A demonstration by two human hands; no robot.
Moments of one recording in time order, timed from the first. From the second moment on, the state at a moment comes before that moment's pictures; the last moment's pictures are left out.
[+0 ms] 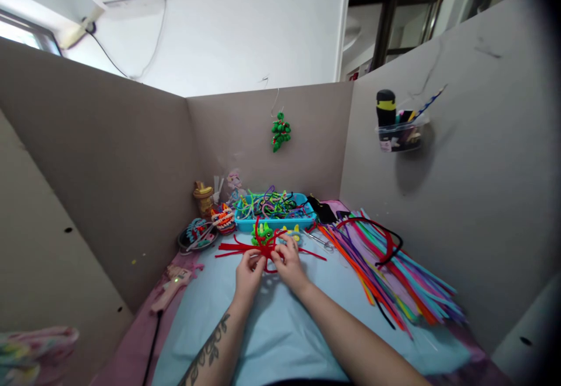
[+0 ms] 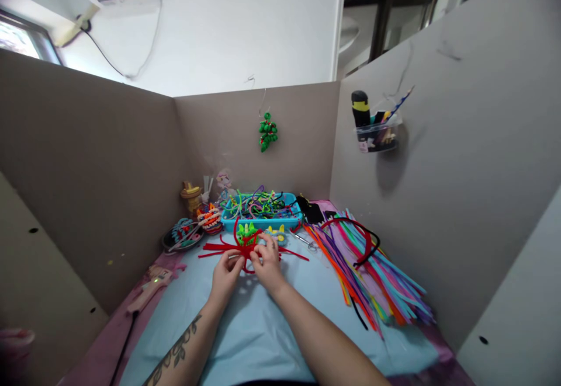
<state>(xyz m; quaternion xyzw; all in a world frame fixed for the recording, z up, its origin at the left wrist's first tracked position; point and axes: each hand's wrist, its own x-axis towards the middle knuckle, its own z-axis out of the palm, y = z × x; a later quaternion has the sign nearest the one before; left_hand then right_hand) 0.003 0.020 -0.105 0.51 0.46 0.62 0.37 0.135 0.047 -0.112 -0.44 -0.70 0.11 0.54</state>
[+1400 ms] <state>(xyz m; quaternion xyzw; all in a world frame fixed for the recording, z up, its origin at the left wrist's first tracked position) -0.003 0.039 -0.122 0.32 0.43 0.64 0.55 0.111 0.043 -0.120 -0.46 -0.57 0.45 0.52</state>
